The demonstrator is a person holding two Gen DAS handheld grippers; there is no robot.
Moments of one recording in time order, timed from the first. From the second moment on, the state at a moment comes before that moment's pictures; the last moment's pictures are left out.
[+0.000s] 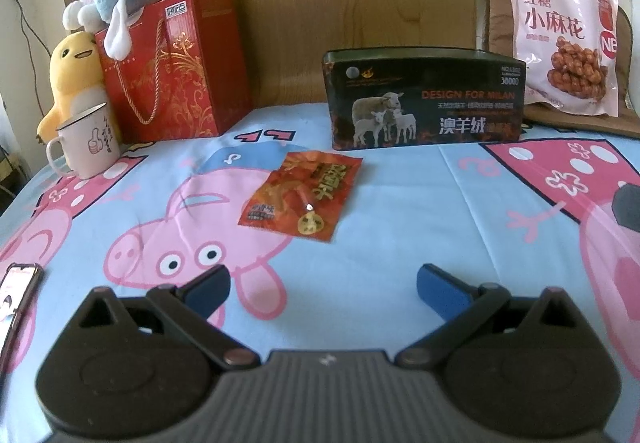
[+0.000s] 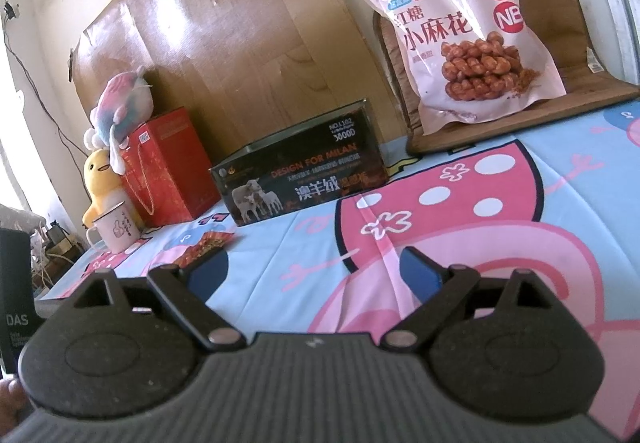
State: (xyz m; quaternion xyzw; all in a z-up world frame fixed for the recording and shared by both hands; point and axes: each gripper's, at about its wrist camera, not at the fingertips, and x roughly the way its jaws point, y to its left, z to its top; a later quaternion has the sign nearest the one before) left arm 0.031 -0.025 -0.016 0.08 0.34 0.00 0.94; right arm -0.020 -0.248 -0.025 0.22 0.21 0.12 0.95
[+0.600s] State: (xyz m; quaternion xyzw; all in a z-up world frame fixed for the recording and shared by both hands) left arm 0.030 -0.026 -0.015 0.08 0.34 0.00 0.94; right arm -0.019 -0.249 -0.026 0.22 0.21 0.12 0.95
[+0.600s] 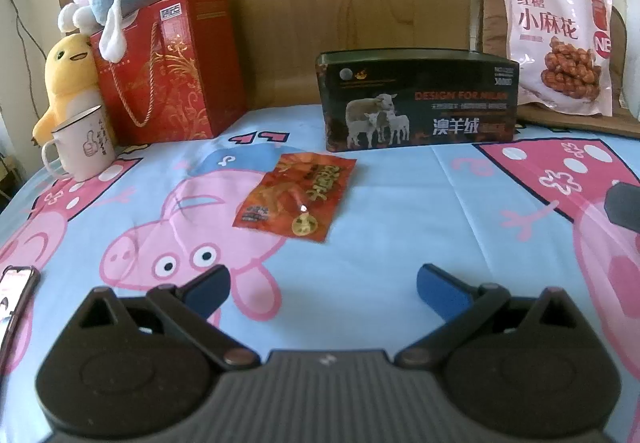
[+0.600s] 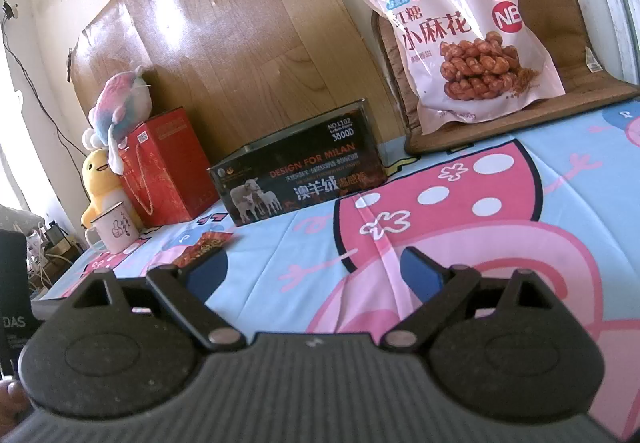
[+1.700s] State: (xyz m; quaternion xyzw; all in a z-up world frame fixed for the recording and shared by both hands) left arm 0.101 0.101 -0.005 -0.20 0.40 -0.10 0.89; right arm 0.186 -0.106 -0.025 0.08 0.36 0.36 0.86
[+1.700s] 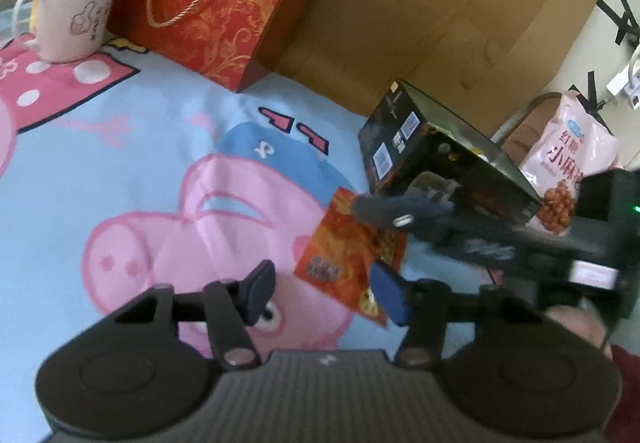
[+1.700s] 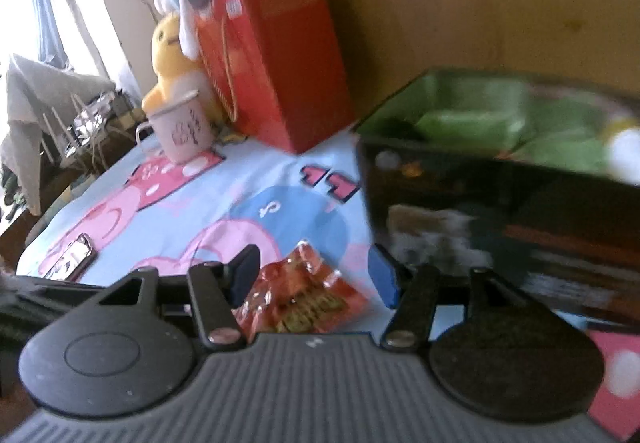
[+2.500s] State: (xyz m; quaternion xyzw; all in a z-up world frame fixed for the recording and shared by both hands) left arm 0.060 0.028 -0.002 -0.14 0.45 -0.28 0.84; right arm 0.011 -0.227 -0.018 0.07 0.32 0.30 0.90
